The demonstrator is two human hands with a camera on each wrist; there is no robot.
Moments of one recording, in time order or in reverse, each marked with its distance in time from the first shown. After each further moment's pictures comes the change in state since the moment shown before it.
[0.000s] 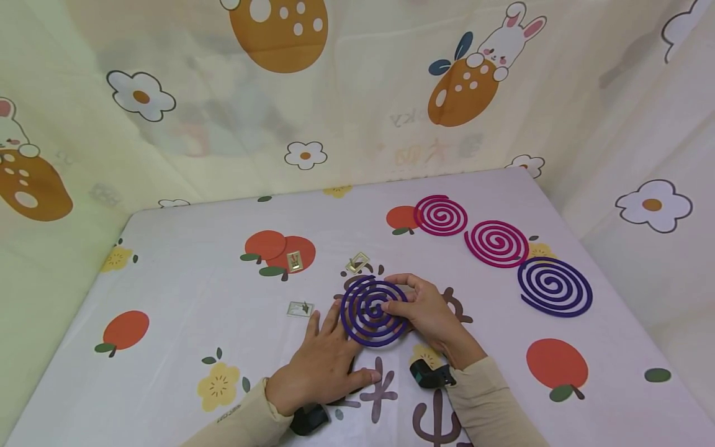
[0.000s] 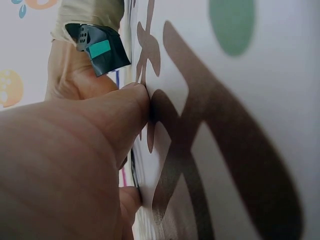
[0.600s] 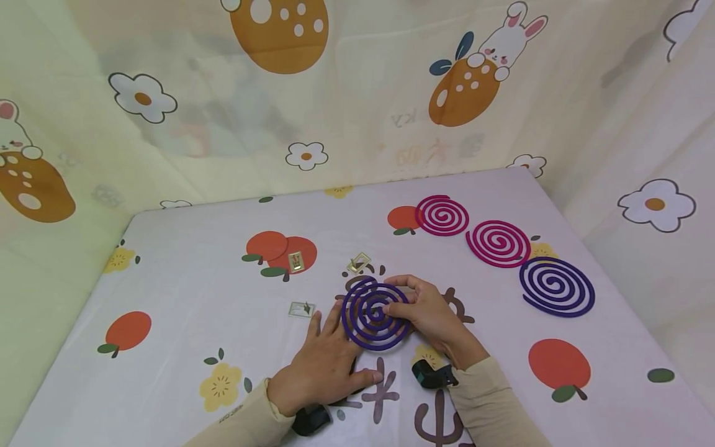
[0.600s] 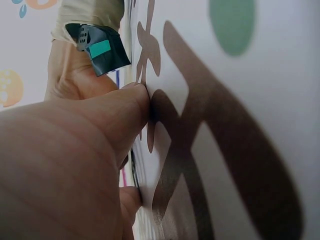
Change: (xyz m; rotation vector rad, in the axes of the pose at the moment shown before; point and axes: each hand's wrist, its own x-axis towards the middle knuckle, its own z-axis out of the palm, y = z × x) left_hand -0.001 0.001 -0.002 -0.002 -0.015 -0.007; right_hand 0.000 -0.001 -0.001 -0.050 -0.027 -0.003
